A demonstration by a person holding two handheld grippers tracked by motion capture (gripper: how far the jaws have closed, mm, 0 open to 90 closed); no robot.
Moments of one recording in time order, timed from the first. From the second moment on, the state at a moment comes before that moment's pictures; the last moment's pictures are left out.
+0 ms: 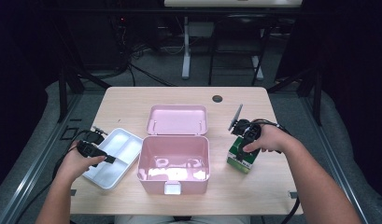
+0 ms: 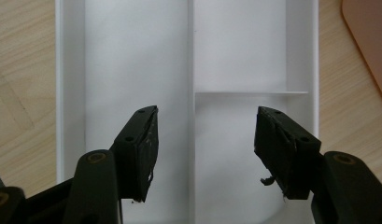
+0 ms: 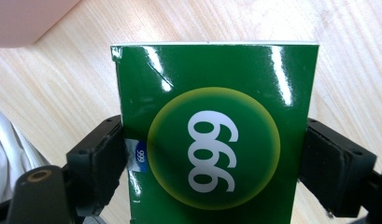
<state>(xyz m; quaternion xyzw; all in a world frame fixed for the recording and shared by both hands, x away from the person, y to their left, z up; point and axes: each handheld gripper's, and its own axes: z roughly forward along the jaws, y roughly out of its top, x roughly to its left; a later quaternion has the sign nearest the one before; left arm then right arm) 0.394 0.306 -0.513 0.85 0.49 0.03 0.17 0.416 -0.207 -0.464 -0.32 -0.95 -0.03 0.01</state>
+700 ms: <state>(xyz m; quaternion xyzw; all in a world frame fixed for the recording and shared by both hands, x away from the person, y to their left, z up) 0.394 0.306 -0.514 0.85 0.49 0.03 0.17 0.397 -0.201 -0.414 -0.18 -0.98 -0.03 -0.02</state>
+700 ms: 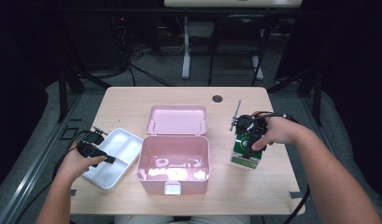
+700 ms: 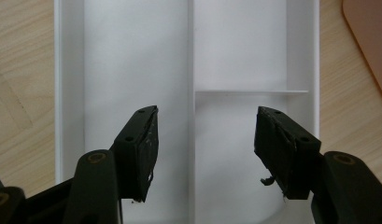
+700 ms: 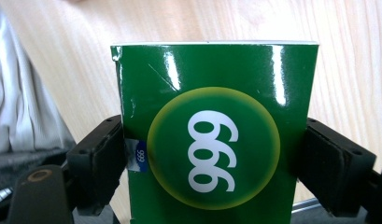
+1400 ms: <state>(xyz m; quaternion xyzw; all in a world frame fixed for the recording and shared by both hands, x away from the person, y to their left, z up) 0.394 0.305 -0.515 0.85 0.49 0.03 0.17 0.389 -0.169 -0.381 -0.11 -0.99 -0.03 -0.02</state>
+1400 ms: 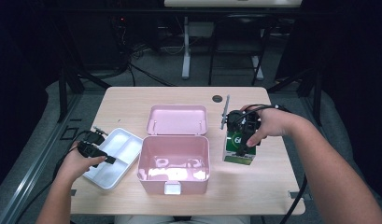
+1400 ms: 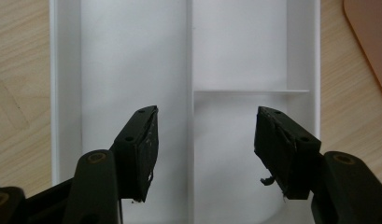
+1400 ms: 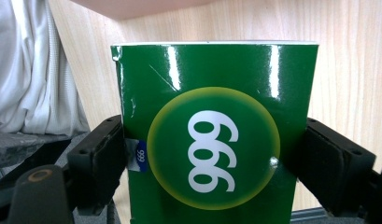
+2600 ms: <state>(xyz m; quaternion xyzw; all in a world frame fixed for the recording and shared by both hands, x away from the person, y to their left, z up) 0.395 0.304 -0.517 0.85 0.49 0.03 0.16 0.373 -0.084 -0.342 -0.06 -1.00 -0.04 -0.01</state>
